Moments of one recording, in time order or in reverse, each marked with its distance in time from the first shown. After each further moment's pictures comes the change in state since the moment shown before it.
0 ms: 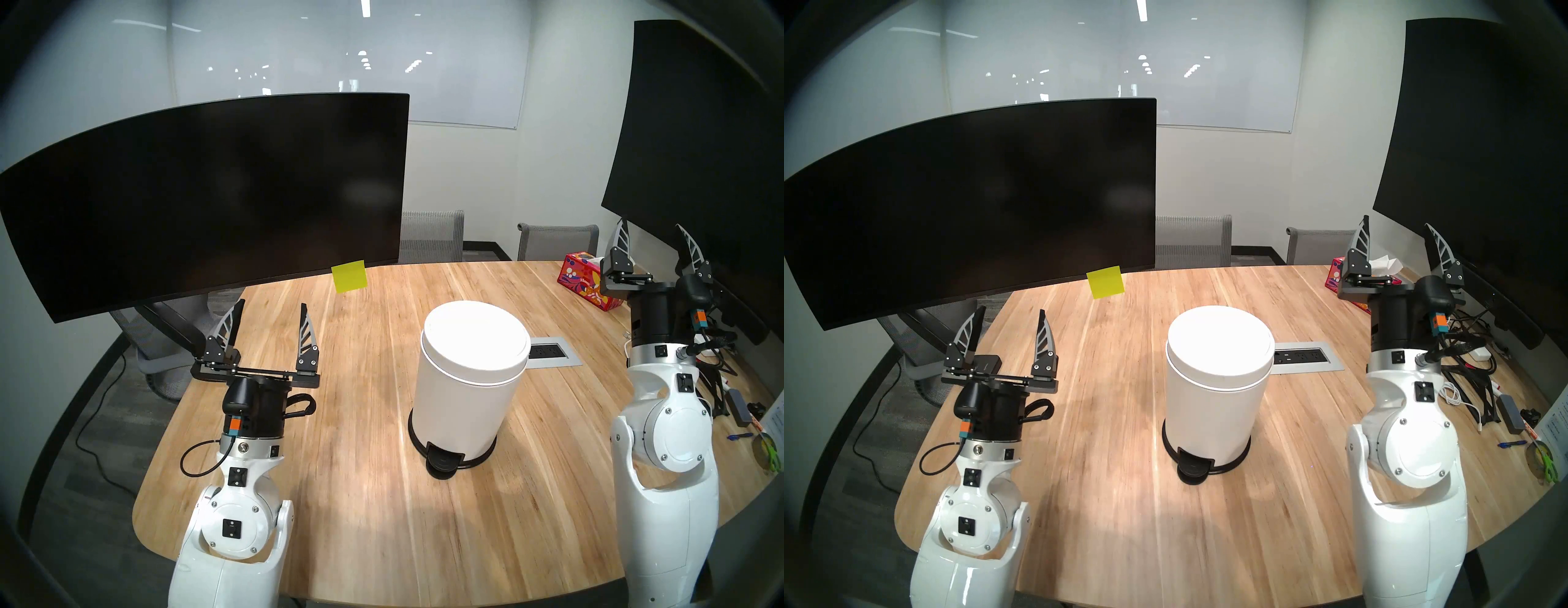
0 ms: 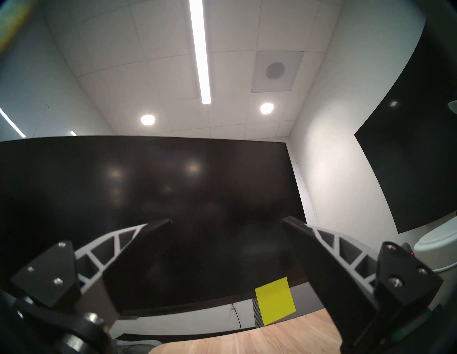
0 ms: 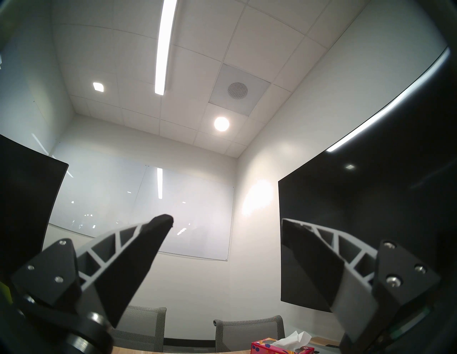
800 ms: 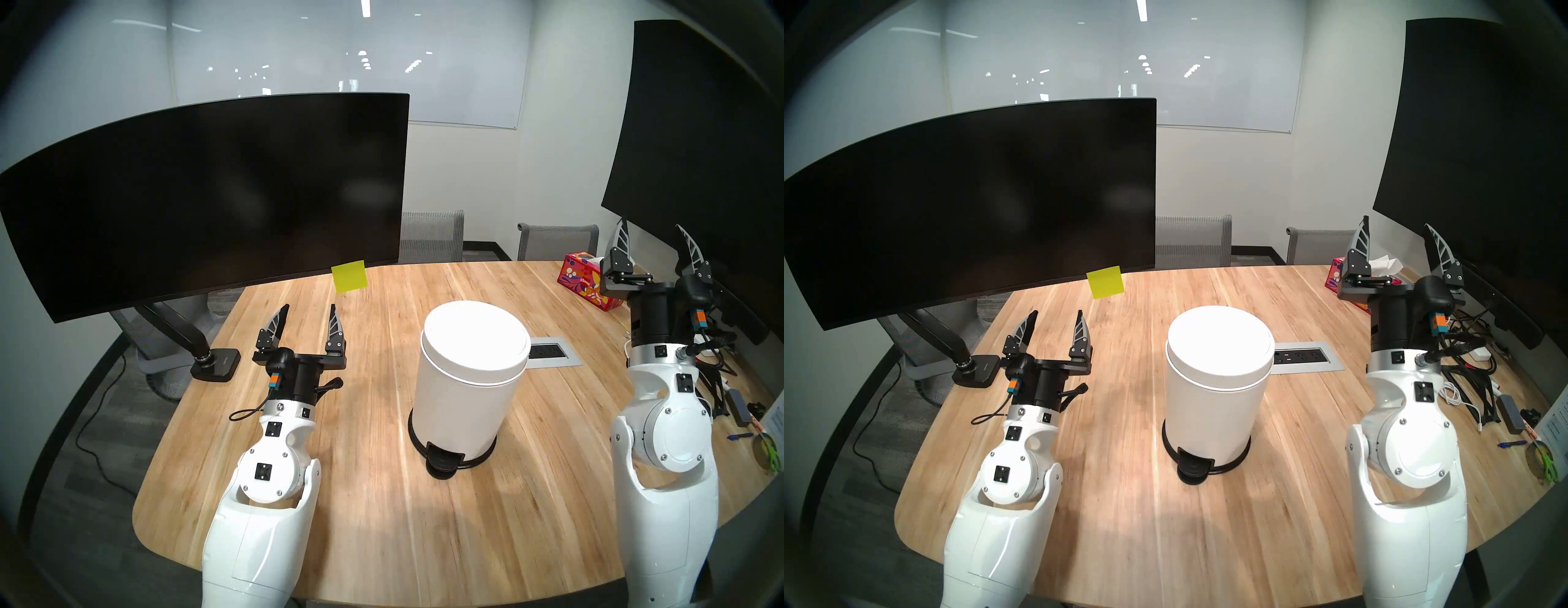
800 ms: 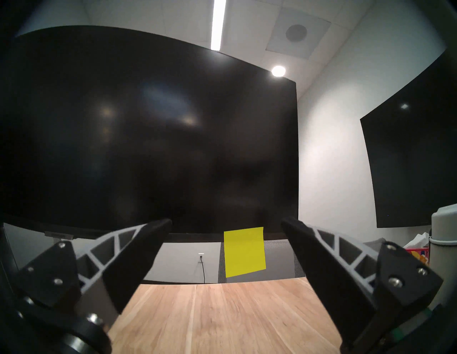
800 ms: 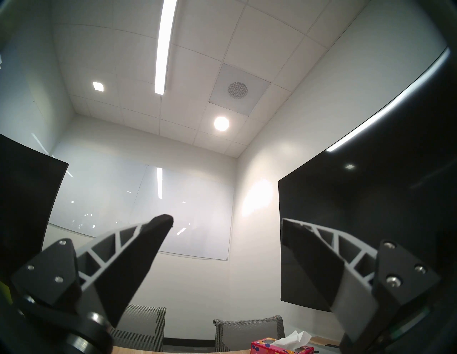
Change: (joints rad) left arm -0.252 -0.011 0.017 0.217 -0.184 0.203 -0.104; right arm 0.000 -0.001 0.000 0.003 -0.001 0.000 0.000
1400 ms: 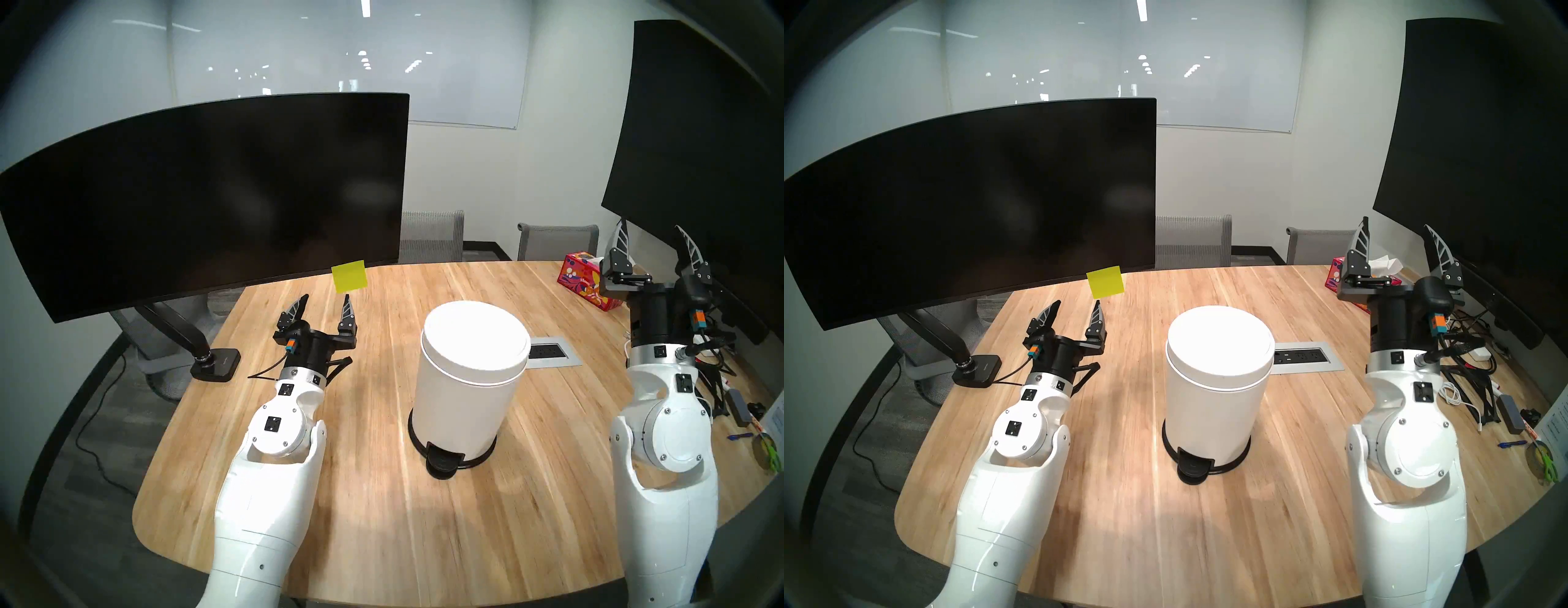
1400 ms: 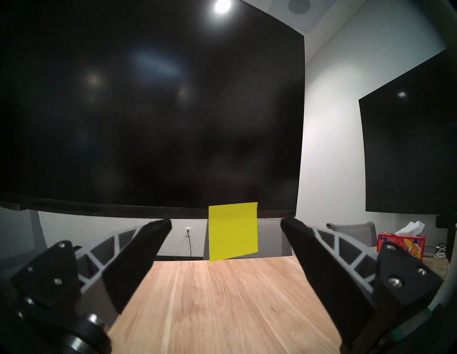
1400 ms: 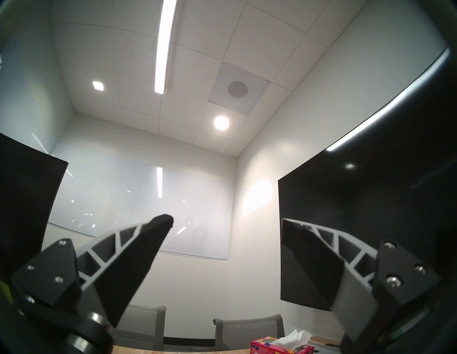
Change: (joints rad) left arm -0.176 -0.012 -0.012 0.149 -0.057 0.156 -0.065; right arm 0.000 0.000 0.000 0.003 -0.001 0.000 0.000
